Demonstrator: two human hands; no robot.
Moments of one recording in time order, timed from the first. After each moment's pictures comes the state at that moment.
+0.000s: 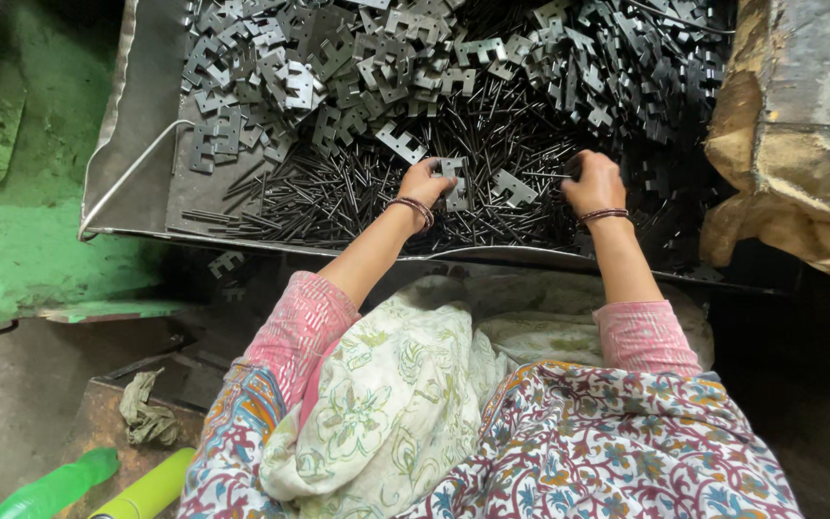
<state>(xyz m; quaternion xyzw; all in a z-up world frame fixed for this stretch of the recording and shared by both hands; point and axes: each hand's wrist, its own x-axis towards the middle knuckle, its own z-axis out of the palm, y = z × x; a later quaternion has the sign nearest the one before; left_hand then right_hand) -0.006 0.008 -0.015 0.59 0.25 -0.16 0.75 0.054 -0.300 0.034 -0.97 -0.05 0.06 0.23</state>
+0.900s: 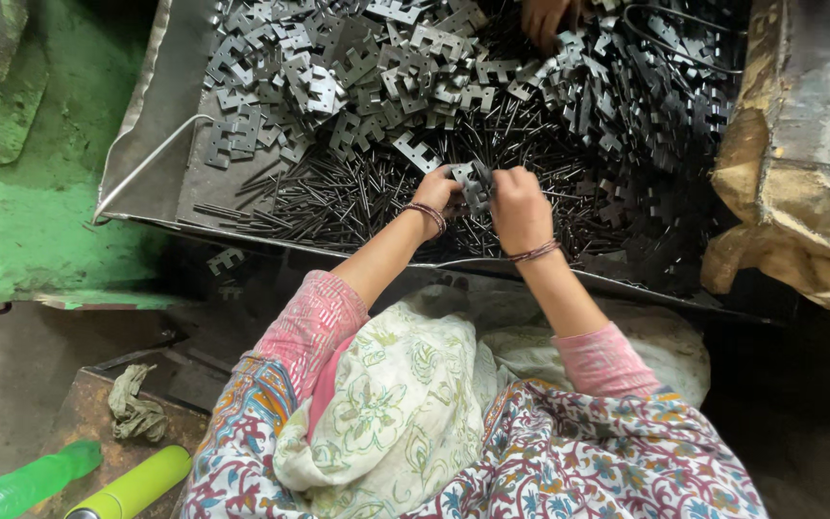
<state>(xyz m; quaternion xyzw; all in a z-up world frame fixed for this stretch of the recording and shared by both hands) 0.001 0.009 -0.014 0.46 0.27 -0.18 0.83 -0.013 -0.167 0.099 -0.93 -0.28 -0.09 0.23</state>
